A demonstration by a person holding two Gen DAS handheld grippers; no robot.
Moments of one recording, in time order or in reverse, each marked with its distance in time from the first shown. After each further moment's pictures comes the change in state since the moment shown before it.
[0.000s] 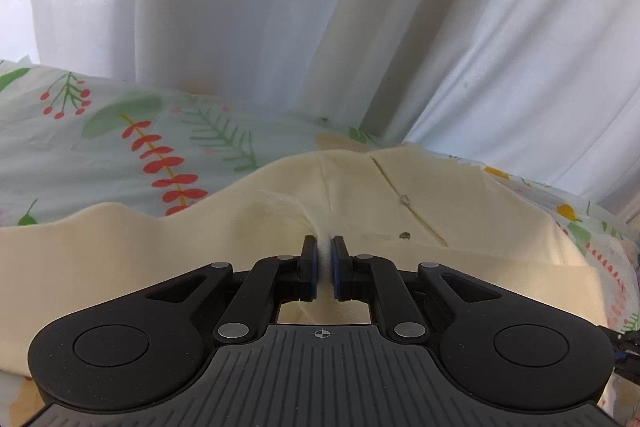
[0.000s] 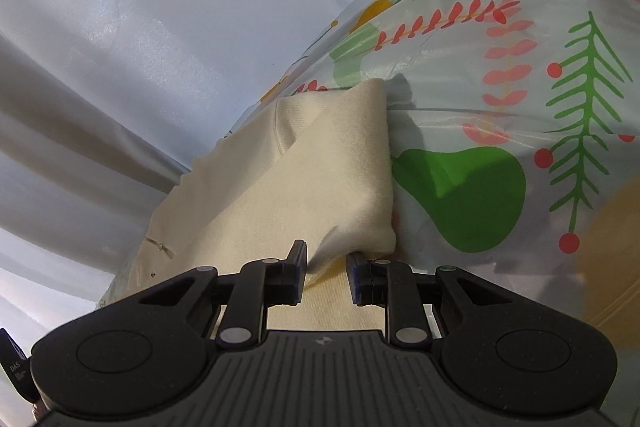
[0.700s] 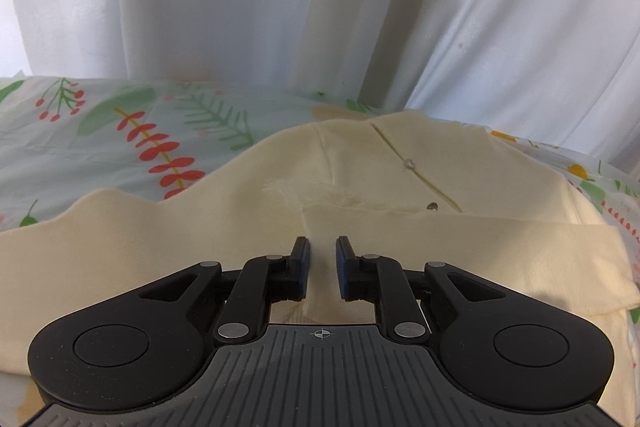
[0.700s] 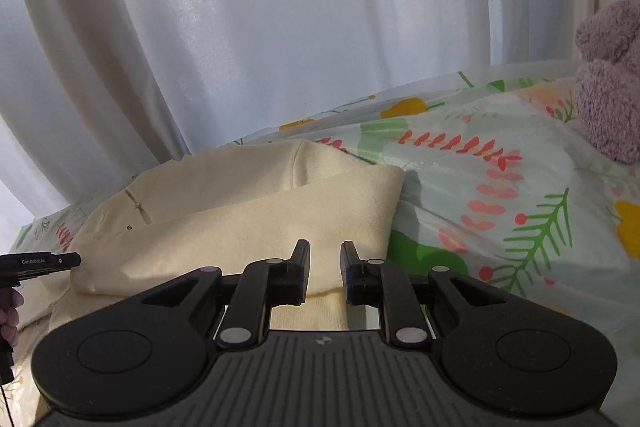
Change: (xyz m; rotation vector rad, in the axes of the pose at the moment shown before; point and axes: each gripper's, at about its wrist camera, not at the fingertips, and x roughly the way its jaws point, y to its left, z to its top) left arm 0.010 -0.005 -0.016 0.079 0.036 0.028; right arm -0.045 0.056 -0.011 -0.554 -0.162 -0.165
